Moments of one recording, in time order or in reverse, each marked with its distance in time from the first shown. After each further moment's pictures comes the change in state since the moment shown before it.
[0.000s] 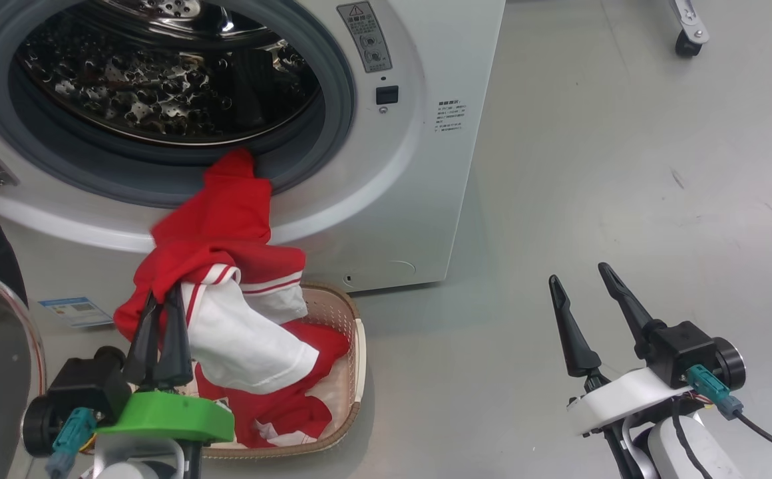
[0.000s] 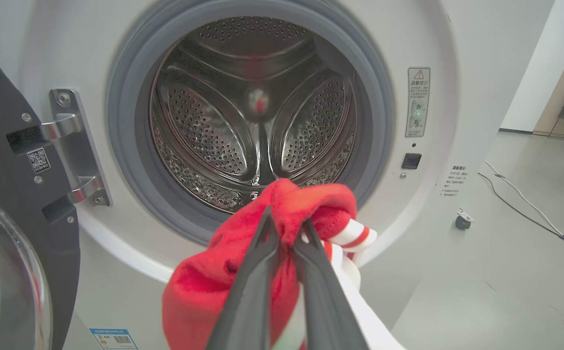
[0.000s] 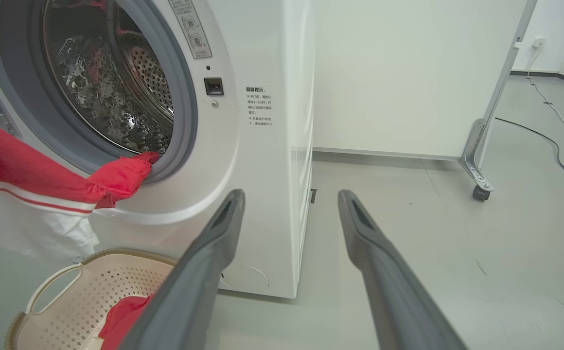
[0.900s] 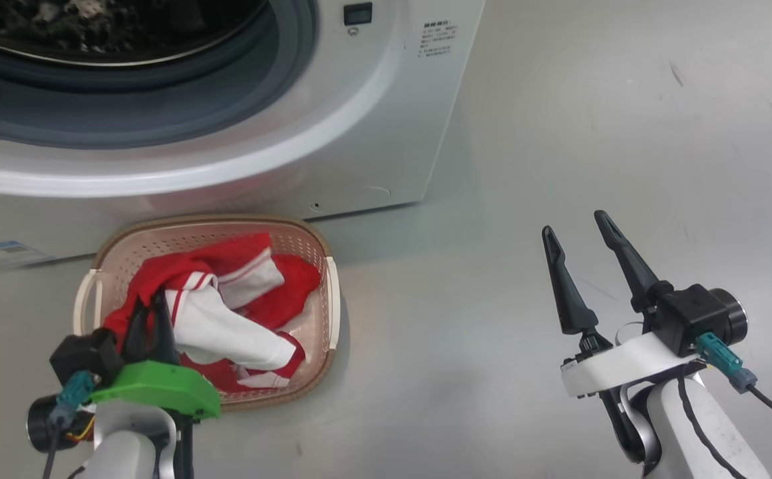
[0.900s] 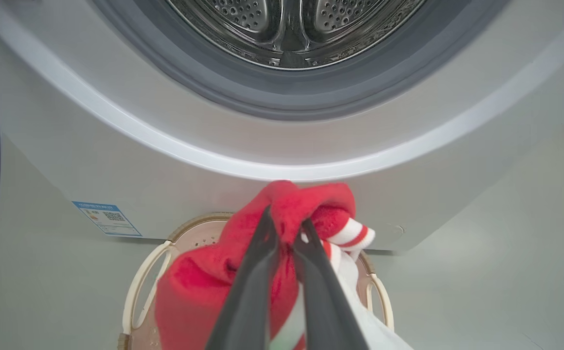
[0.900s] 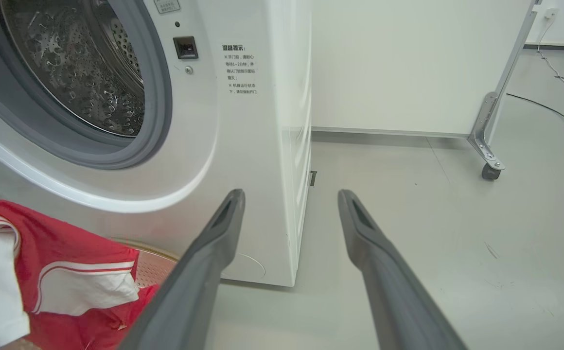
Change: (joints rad) left arm -0.114 -0.006 0.011 0.314 -0.091 0.015 -0.029; right arm -0.069 0.001 0.009 -0.084 0.000 0.017 0.000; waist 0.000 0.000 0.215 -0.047
